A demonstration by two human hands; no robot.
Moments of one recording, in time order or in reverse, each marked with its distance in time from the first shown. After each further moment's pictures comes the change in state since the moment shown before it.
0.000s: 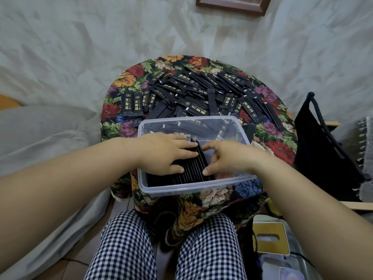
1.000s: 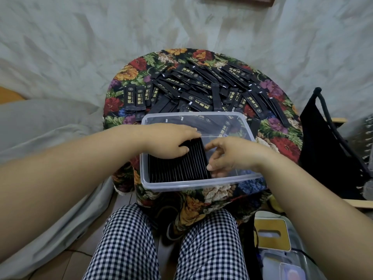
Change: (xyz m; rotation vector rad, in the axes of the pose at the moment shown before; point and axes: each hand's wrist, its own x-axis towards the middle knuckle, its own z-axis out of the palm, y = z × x) left_hand 0.012 -0.009 -0.007 -0.310 0.092 -0.067; right_hand 0.000 0.006 0.003 0.354 -0.072 0.011
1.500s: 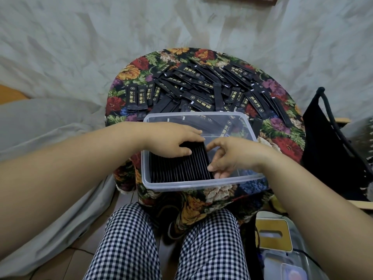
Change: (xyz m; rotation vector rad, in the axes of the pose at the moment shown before) left_hand 0.002 -0.004 -0.001 -0.033 -0.022 0.071; right_hand 0.004 0.003 0.001 0.030 -0.014 0.009
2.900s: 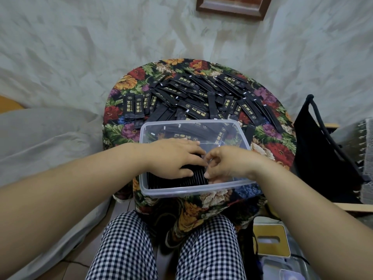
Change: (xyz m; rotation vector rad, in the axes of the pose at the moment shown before) left_hand 0.000 0.017 0.017 0.244 0.054 0.177; right_hand -0.007 0.001 0.004 -0.065 0.047 0.006
